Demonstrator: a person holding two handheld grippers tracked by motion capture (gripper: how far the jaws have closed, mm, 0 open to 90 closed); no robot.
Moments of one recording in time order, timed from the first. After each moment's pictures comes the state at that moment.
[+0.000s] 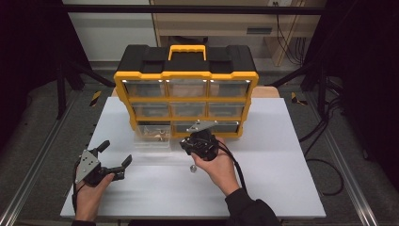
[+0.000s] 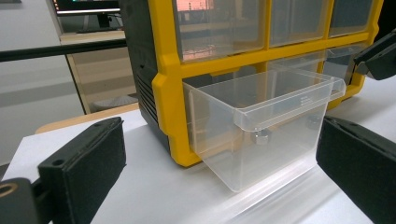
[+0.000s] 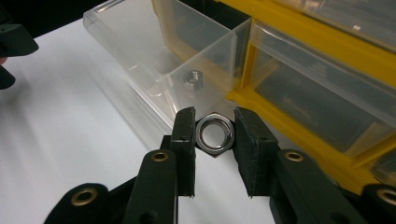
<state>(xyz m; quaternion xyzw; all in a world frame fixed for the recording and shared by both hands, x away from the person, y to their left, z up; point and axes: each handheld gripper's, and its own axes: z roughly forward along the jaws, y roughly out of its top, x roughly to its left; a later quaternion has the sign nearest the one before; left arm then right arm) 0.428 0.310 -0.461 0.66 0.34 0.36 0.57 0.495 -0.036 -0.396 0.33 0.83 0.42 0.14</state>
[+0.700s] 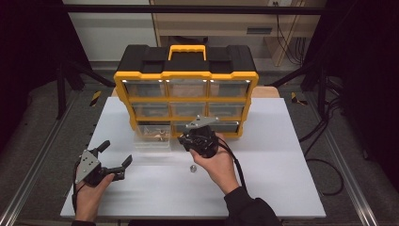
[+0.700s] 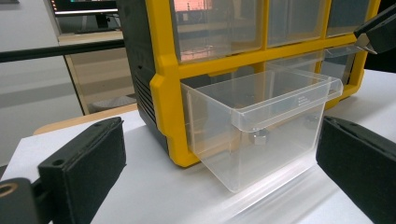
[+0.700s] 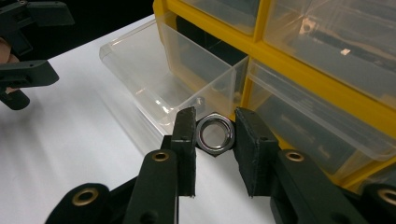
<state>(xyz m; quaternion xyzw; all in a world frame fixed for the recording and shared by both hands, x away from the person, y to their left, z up) 0.428 0.309 -0.460 0.66 0.33 0.36 0.57 0.491 -0.035 -0.375 0.32 0.82 0.45 0.15</state>
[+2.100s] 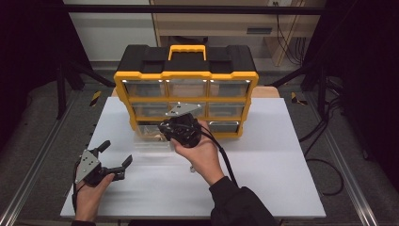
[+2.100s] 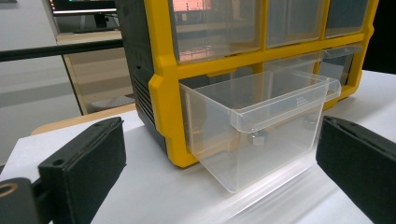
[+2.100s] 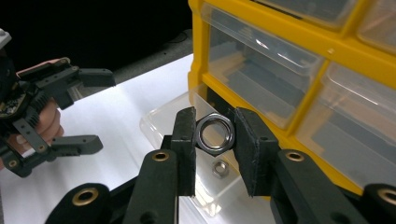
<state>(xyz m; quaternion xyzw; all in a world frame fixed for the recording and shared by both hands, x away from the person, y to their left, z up) 0.428 0.309 -0.460 0.66 0.33 0.35 0.57 0.494 0.010 -0.328 0.28 0.81 0.48 0.16</state>
